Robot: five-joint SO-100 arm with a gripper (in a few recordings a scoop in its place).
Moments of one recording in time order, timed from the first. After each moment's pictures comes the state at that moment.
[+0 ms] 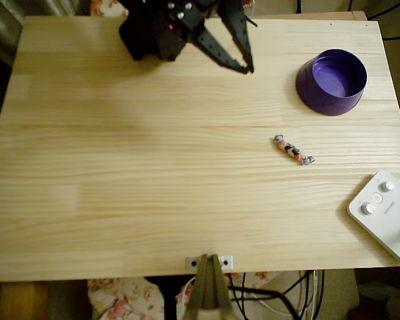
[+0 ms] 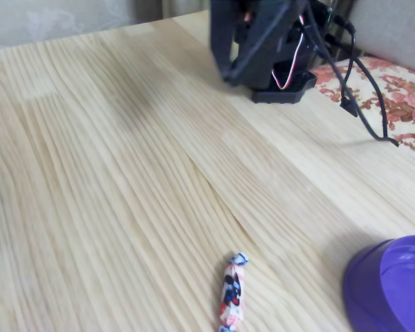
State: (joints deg) arm -38.9 190.7 159.0 51.0 17.8
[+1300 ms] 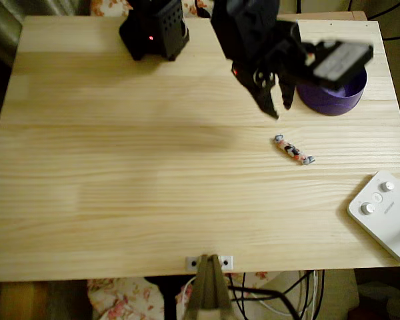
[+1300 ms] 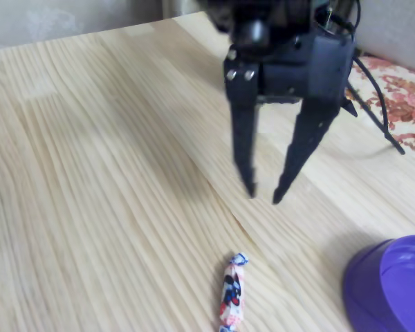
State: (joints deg) arm -45.9 117.1 129.0 37.4 15.3
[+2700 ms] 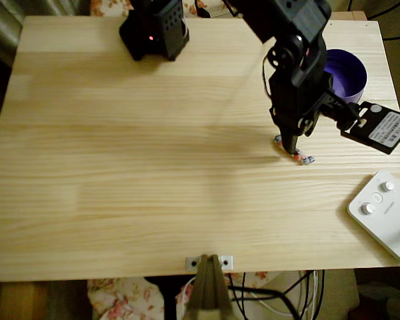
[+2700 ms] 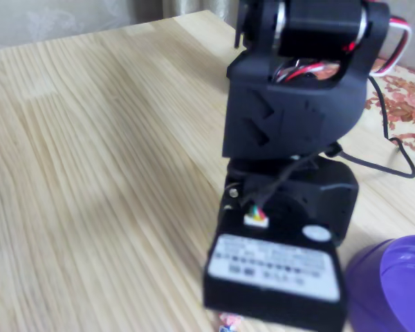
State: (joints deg) arm -48.8 81.4 100.7 37.9 11.8
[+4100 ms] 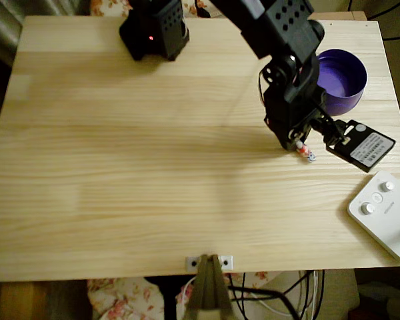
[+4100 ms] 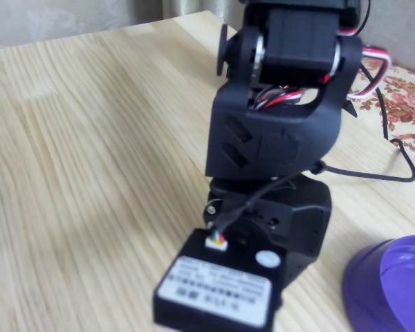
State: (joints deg) arm -47.1 78.1 102.1 35.4 14.9
